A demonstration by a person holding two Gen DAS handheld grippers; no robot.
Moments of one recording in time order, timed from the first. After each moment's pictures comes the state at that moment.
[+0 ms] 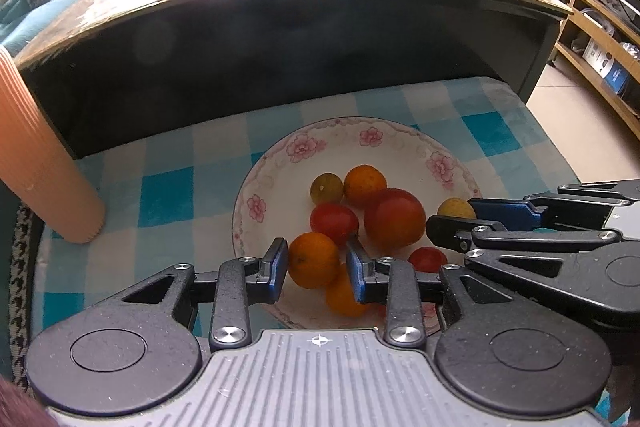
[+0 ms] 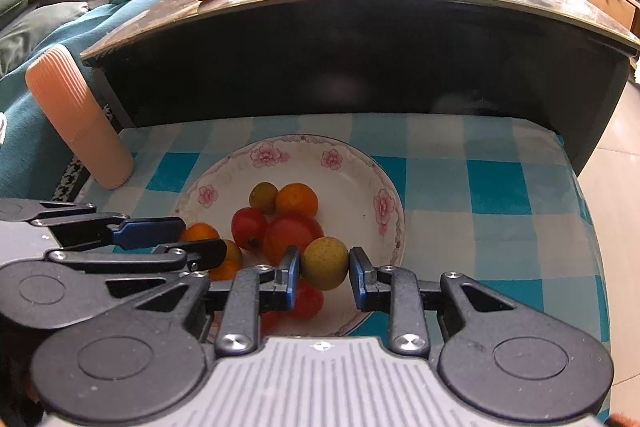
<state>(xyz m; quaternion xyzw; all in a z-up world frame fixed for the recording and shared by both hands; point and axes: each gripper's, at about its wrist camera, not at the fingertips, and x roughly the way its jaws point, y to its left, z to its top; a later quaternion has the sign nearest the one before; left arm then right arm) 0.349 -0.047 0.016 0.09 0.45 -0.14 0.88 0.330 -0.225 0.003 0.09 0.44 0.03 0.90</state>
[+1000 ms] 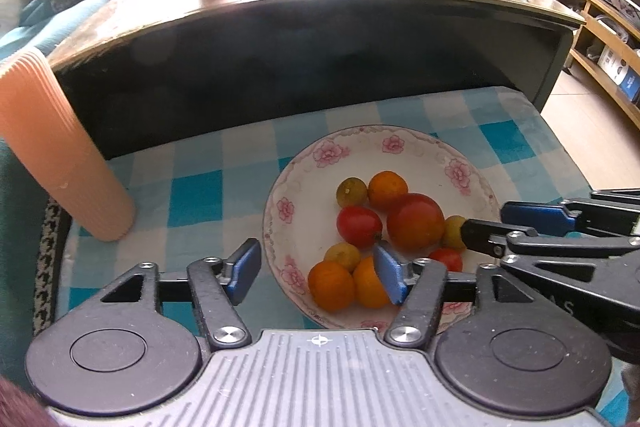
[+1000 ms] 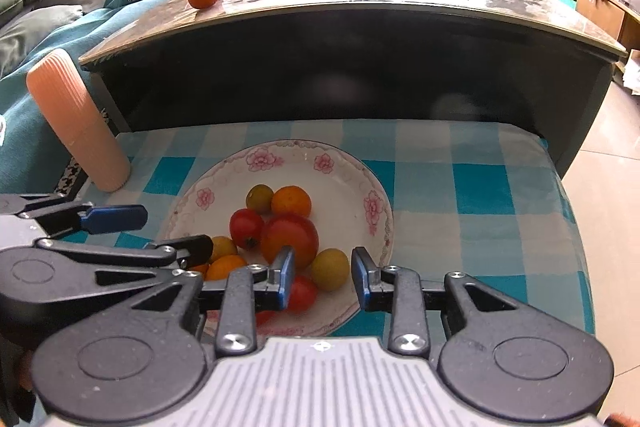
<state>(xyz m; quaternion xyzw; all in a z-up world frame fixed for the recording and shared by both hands) 0.341 -0.038 0.028 0.09 0.44 -0.11 0.88 0.318 -0.223 0.013 0.08 0.43 0.02 0.90</state>
